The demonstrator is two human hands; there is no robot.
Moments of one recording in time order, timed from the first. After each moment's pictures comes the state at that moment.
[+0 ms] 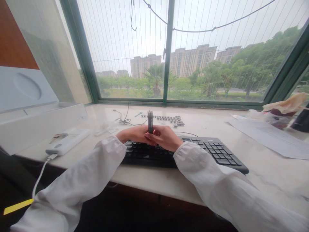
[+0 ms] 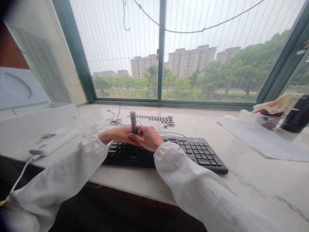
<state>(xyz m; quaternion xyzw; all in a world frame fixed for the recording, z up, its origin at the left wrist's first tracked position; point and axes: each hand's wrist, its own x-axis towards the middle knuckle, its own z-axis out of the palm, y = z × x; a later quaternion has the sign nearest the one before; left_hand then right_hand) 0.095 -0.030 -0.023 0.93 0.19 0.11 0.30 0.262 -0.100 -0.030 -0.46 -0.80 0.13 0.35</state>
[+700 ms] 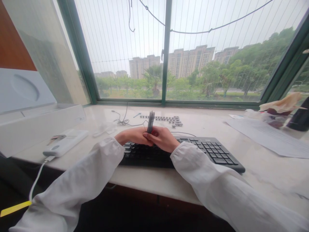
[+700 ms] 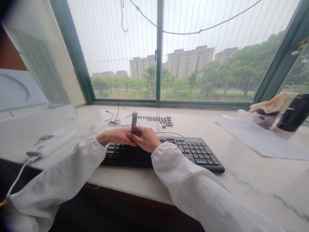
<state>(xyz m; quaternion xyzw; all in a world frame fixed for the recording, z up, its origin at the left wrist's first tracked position) 0.101 -0.039 -0.018 0.91 0.26 0.06 0.31 0.262 -0.094 -0.040 -0.42 -0.80 0.17 0.40</state>
